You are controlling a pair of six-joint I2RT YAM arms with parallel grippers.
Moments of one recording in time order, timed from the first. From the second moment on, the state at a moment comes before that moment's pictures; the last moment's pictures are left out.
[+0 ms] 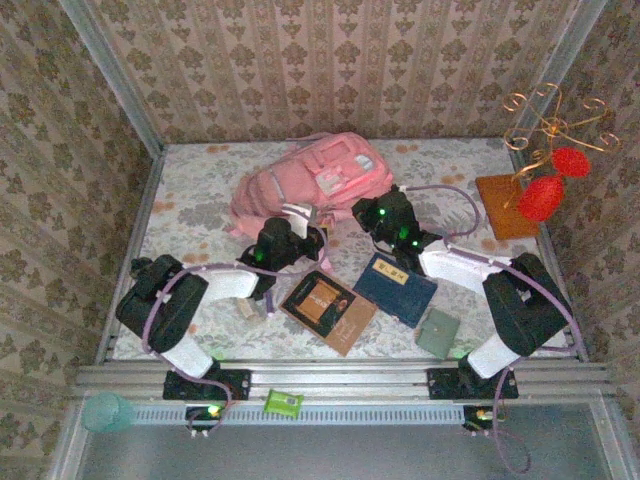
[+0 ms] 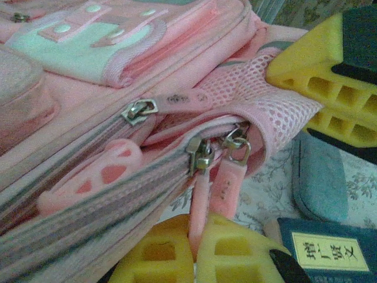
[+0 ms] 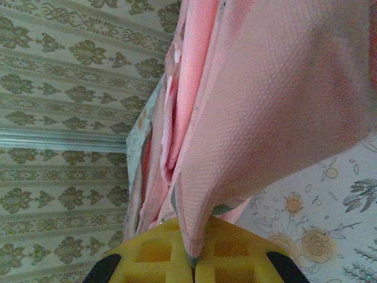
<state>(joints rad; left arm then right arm) -0.68 1.59 0.64 0.64 0.15 -0.30 0.51 1.57 0.85 0.32 0.05 1.23</state>
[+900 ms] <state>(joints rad) -0.60 1.51 0.73 0.22 0.24 -0.24 0.37 1.60 0.97 0.07 -0.07 0.78</state>
